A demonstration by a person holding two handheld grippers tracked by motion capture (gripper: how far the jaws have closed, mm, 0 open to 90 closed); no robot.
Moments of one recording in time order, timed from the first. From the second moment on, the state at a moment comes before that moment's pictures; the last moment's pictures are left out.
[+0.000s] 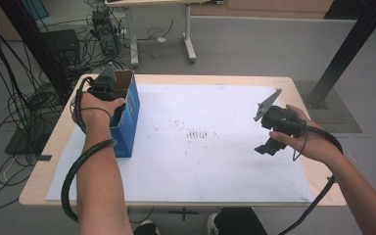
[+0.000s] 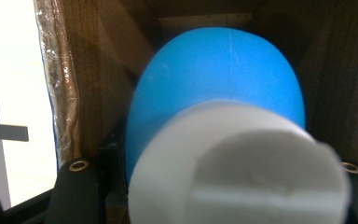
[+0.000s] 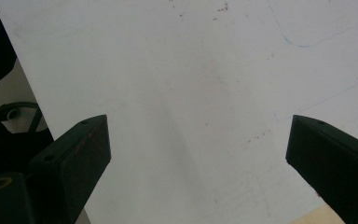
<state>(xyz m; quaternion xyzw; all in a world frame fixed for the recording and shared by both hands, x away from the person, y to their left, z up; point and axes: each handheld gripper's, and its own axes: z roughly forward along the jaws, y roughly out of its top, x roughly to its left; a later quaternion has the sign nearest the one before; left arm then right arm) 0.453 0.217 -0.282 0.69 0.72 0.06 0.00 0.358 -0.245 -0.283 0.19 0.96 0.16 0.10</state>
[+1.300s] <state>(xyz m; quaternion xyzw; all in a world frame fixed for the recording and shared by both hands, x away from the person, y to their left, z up) 0.453 0.214 -0.280 0.69 0.72 0.06 0.00 0.358 -0.243 -0.284 0.19 0.97 0.16 0.09</state>
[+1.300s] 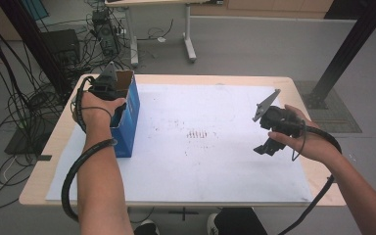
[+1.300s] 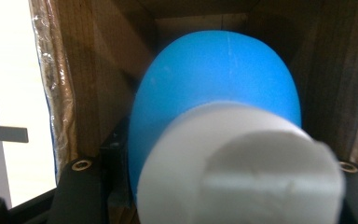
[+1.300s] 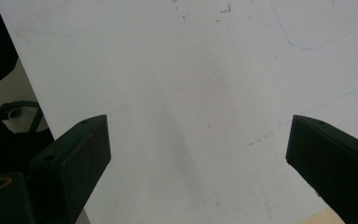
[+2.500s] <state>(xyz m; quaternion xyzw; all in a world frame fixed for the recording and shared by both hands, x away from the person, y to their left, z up) 0.449 0.212 -0.262 0.70 0.71 0.09 0.00 0.355 -0.240 -0.281 0.18 0.97 0.17 0.10</state>
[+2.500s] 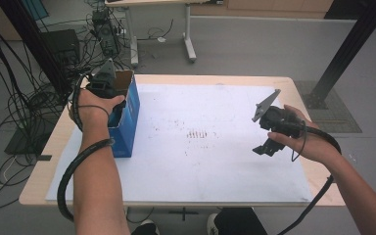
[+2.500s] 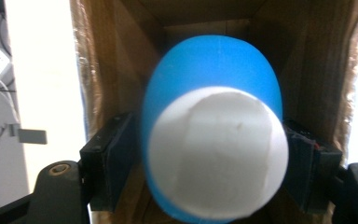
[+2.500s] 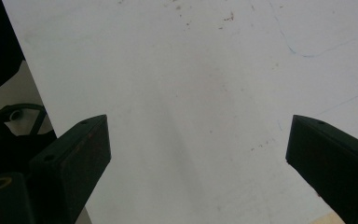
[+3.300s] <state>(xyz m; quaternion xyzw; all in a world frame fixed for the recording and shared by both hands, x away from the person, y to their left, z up) 0.430 0.196 -0.209 0.74 0.67 0.10 0.01 0.350 -0.236 -0.268 0.18 0.96 0.17 0.10</state>
